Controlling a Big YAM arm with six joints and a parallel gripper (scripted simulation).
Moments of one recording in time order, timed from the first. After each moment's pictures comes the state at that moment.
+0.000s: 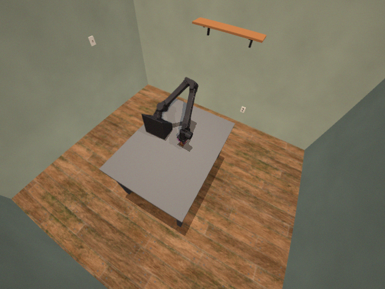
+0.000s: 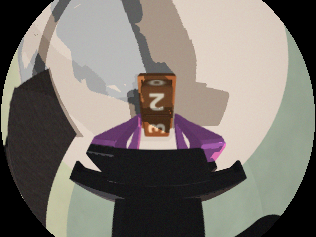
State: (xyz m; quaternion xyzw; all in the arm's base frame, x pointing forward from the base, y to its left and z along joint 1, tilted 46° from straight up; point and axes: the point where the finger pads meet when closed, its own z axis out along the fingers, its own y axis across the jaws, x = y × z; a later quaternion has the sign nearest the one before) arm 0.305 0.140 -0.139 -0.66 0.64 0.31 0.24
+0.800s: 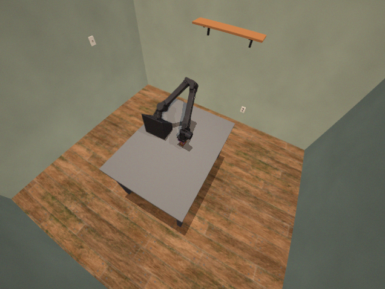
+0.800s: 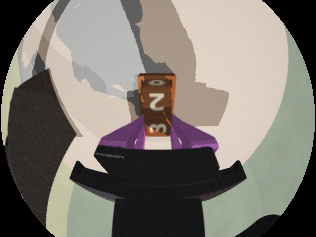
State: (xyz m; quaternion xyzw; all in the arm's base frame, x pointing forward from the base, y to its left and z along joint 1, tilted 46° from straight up) arm 0.305 0.140 -0.139 -0.66 0.64 0.31 0.24
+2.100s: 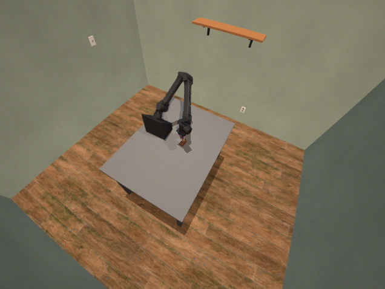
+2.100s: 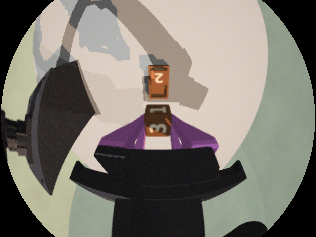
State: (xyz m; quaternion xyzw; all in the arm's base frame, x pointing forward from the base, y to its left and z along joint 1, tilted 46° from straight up) arm 0.311 0.070 -0.071 -0.65 0.65 0.31 0.23
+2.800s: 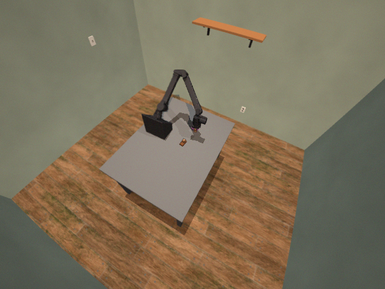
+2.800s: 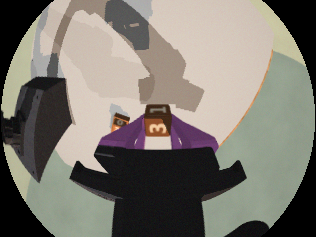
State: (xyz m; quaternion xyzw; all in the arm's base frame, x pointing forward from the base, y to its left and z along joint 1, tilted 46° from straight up) arm 0.370 0.186 0.033 -0.78 0.49 0.25 0.30
